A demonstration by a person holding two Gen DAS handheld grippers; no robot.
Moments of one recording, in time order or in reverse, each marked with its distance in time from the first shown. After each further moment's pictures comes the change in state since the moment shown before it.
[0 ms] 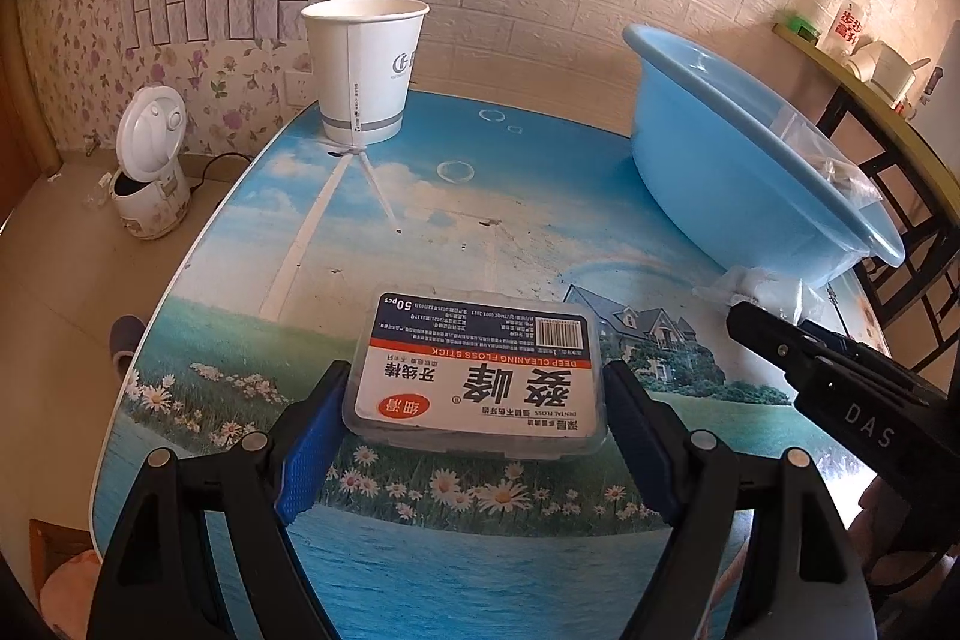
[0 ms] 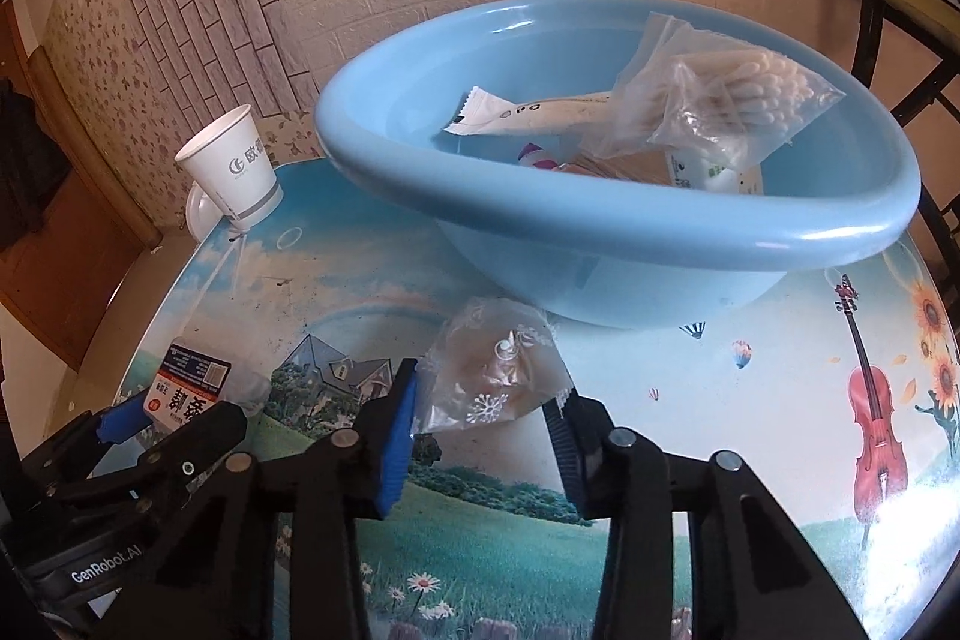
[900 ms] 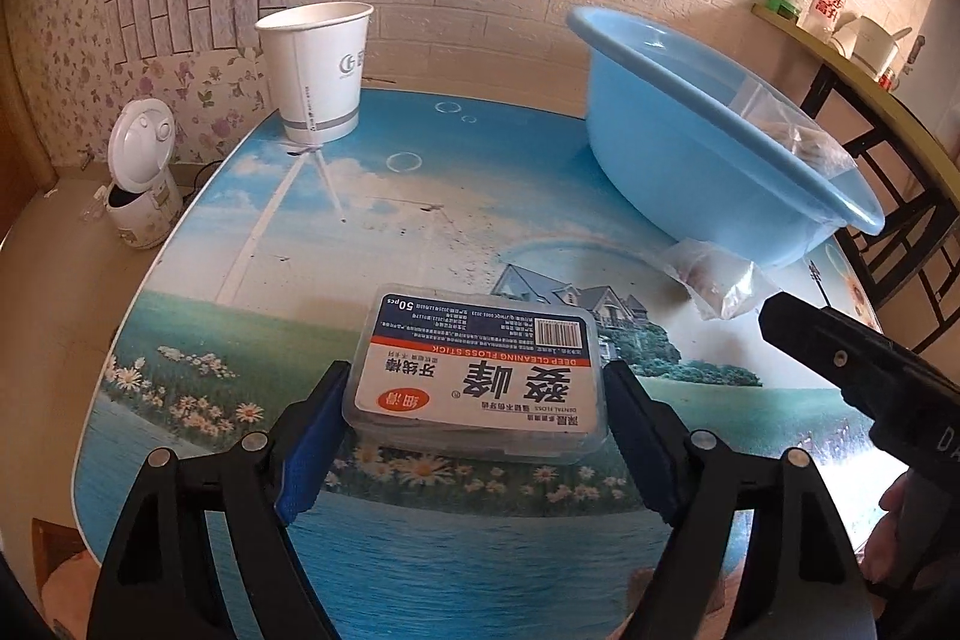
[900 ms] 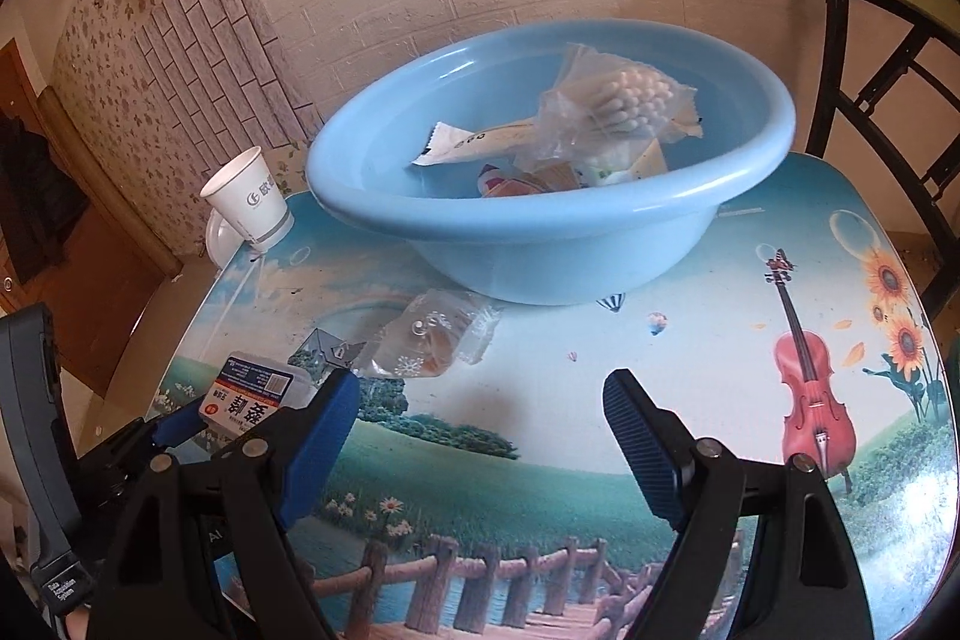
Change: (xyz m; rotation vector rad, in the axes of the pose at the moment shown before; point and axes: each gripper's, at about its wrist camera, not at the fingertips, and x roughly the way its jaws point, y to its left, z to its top) left arm -0.002 -0.023 -0.005 0.028 0.001 0.007; right arm -0.040 -0.021 -0.008 0.060 -0.031 0.046
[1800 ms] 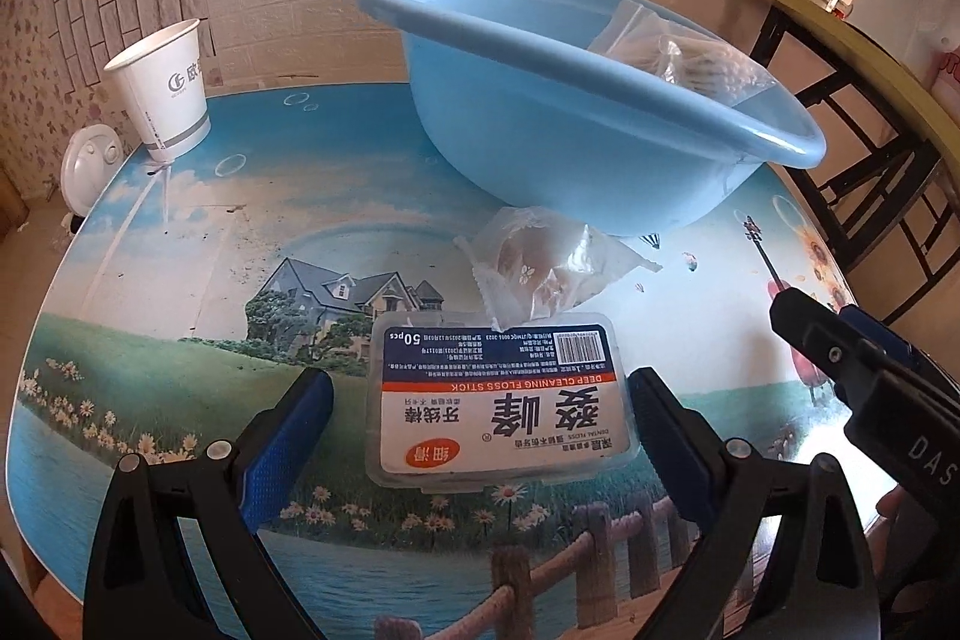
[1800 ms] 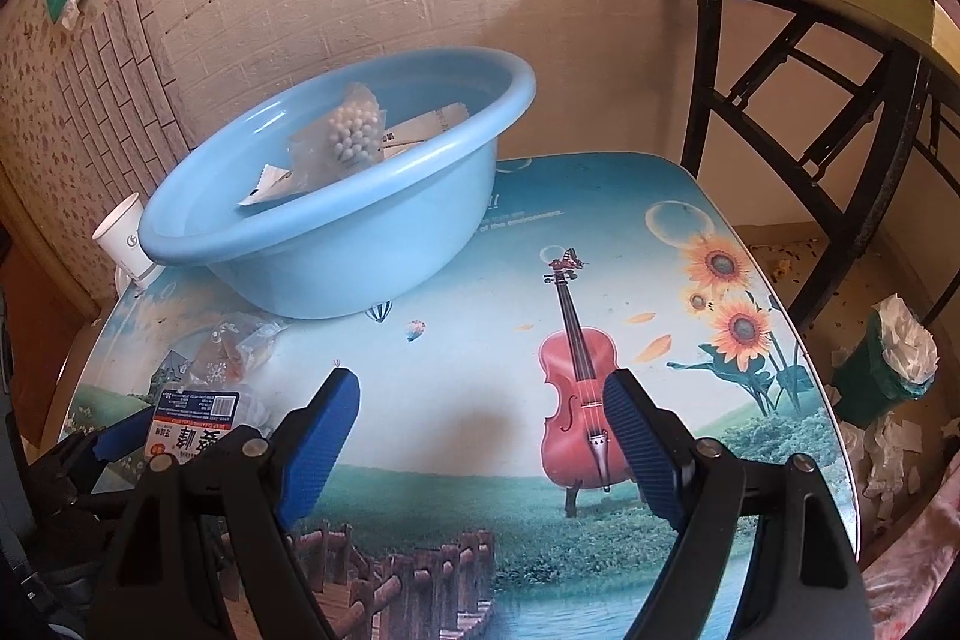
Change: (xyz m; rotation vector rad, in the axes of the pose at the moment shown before) left arm 0.022 -0.094 -0.008 0.096 0.044 -0.047; right arm -0.032 -0.089 -0.012 0.079 -0.075 -0.217
